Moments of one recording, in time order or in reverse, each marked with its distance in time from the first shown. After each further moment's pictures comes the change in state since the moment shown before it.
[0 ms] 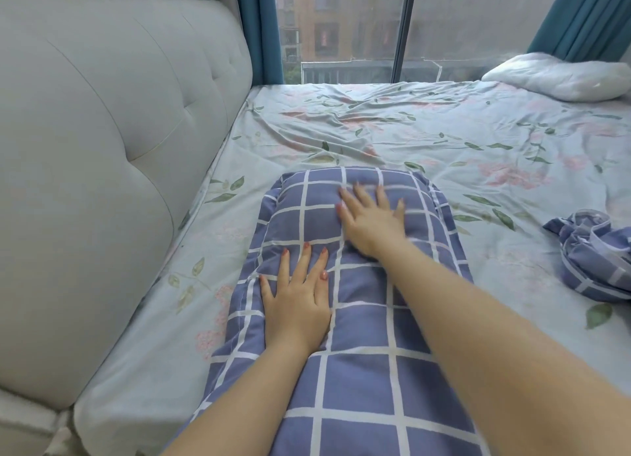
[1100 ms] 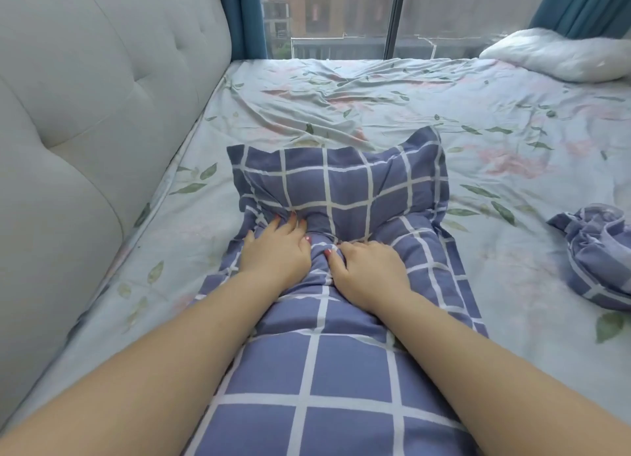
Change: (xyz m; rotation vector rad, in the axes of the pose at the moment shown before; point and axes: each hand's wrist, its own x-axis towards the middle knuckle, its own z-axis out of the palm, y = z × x) left_hand 0.112 0.003 -0.005 0.312 -0.205 0.119; right_hand -0.046 0.019 0.031 -0.064 0.072 -0.096
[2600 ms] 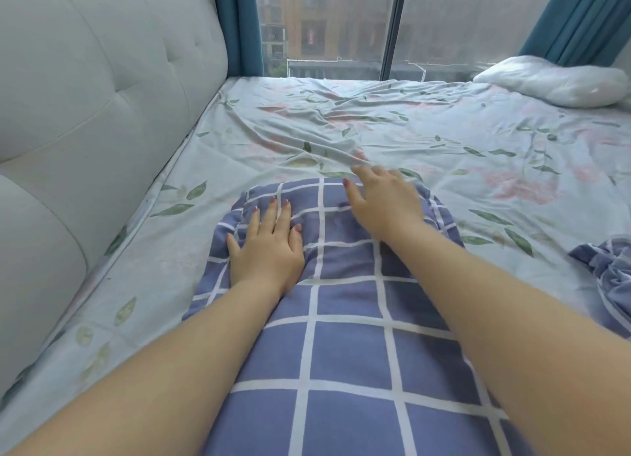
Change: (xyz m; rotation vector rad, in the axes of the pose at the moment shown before) left_hand 0.050 -0.008 0.007 -0.224 0.175 -0.176; right_hand 0.128 0.036 -0.041 0.019 0.184 0.037
